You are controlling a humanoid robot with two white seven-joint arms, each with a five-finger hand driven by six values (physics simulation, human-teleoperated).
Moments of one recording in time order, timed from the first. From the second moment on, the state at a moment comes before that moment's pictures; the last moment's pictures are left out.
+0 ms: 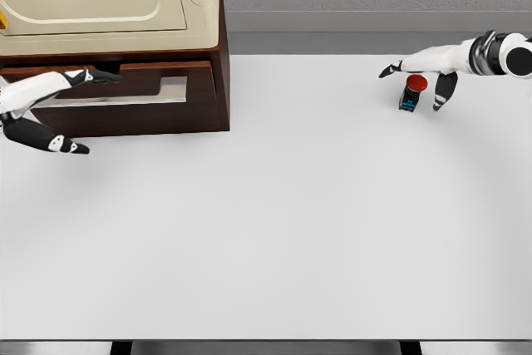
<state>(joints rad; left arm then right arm) -0.29 0.98 -0.21 -1.69 0.22 -0.22 -0.61 -1.17 -0.45 0.91 -0.46 0.53 -0.61 0.61</state>
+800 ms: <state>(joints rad) -0.28 0.95 -0.25 -1.66 0.22 -0.23 -0.59 -1.18 -0.45 0.91 -0.47 0.53 -0.61 0.61</state>
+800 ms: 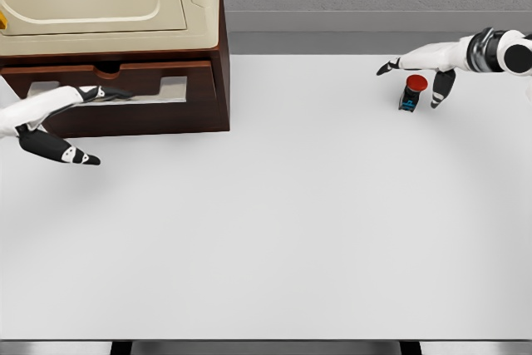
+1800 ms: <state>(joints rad) -0.23 1.00 -0.26 -1.80 0.26 -0.34 -0.61 -1.18 -0.44 0.95 -0.45 0.54 -0.61 0.61</state>
